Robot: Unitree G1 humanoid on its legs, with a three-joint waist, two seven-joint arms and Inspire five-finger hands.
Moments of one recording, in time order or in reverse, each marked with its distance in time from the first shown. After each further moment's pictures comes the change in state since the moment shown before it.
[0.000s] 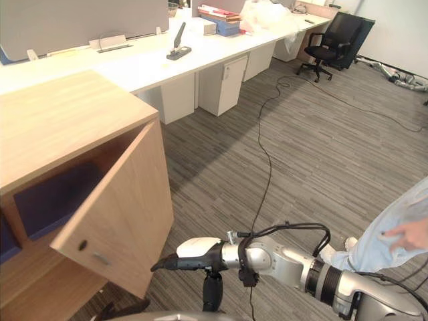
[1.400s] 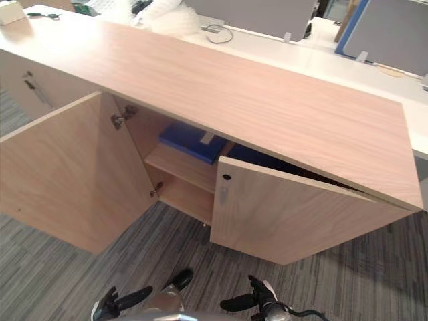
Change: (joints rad) left arm -0.052 -0.031 -0.116 -0.133 -0.023 -0.006 0.040; right arm 0.409 0.714 -1.107 1.121 0.048 0.197 -0.403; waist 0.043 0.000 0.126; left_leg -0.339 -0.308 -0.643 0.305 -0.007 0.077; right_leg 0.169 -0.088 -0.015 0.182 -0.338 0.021
